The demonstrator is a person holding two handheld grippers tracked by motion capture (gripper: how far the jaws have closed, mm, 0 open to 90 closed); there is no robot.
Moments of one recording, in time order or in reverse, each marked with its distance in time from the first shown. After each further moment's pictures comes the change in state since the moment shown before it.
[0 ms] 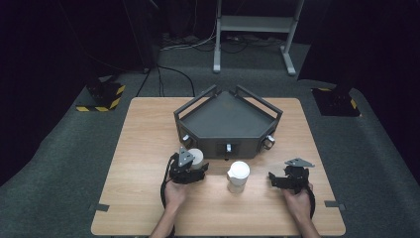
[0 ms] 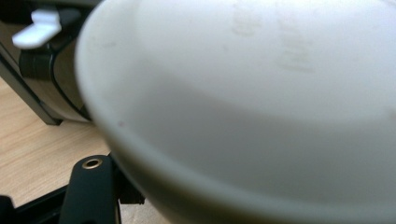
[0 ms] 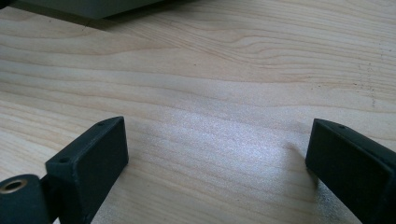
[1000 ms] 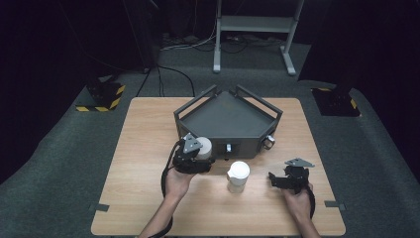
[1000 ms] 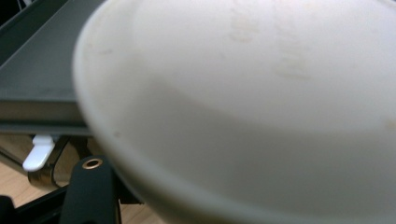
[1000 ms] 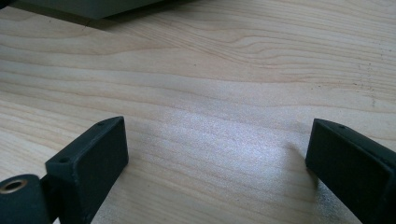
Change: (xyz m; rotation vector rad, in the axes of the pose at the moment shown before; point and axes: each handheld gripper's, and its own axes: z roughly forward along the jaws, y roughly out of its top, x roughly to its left) left arm -0.002 0.074 -0.023 0.026 -0.101 0.078; right arm 0.000 0.000 0.000 0.000 0.000 0.000
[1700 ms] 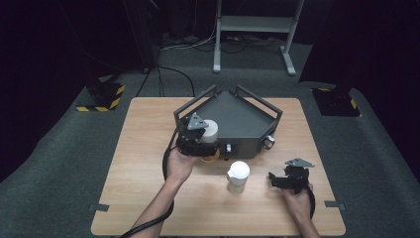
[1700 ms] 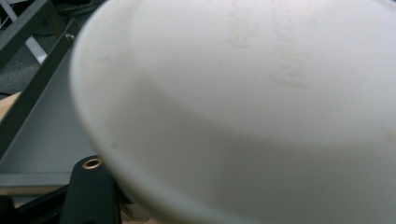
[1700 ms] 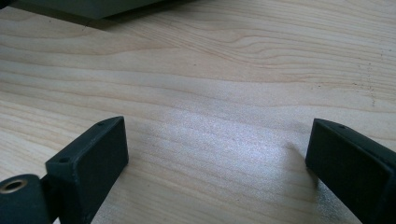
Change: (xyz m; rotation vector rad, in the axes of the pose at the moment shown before) left arm 0.014 0.066 -0.012 0.014 -0.057 0.002; right arm 0.000 0.000 0.000 0.001 0.000 0.000
